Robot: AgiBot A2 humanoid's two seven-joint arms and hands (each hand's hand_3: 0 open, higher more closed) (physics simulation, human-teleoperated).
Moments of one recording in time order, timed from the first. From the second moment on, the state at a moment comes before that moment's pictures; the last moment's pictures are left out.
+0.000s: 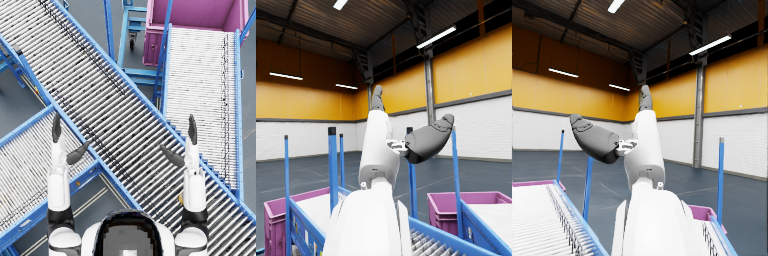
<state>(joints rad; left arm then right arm) 0.42 1.30 -0.05 -1.89 1.32 0.00 0.00 0.42 -1.30 0.00 1.93 1.32 0.00 0.00</state>
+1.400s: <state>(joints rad) 0.41 1.34 -0.09 -1.94 1.33 0.00 0.00 0.39 -1.35 -0.10 1.97 1.33 0.00 0.00</state>
